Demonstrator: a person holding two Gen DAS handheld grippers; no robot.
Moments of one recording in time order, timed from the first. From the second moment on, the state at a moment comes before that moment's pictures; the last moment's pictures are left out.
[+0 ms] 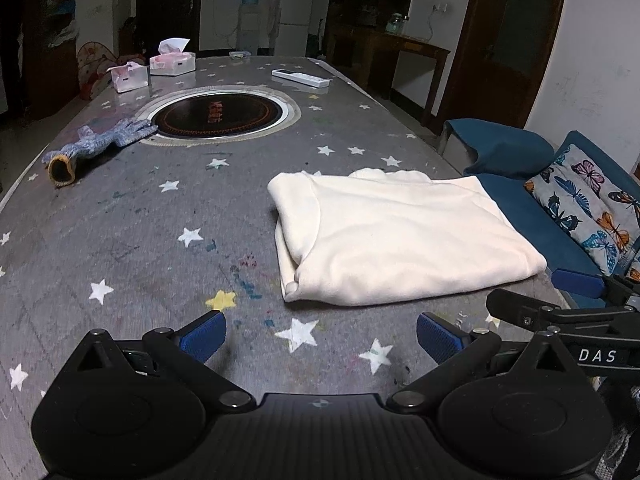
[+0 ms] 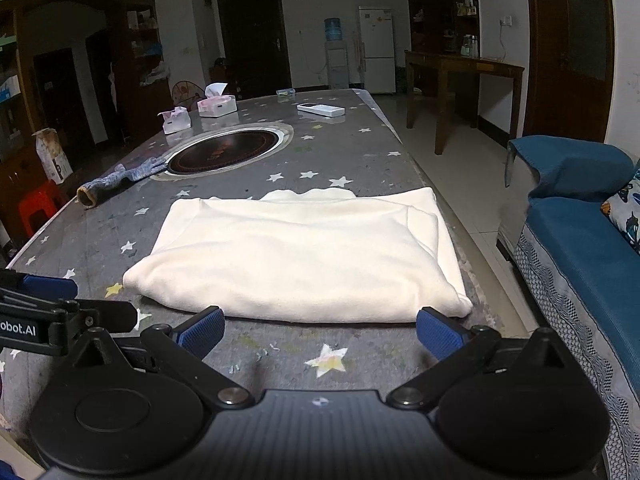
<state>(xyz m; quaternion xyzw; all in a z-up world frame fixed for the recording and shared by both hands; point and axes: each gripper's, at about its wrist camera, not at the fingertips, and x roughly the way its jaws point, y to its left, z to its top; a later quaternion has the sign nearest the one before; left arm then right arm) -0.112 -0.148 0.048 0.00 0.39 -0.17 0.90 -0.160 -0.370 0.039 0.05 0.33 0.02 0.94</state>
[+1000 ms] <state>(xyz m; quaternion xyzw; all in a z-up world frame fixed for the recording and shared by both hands) -0.119 -0.151 0.042 0.00 0.40 -0.17 0.90 -0.165 -0.364 0.039 0.05 0.33 0.03 0.94</state>
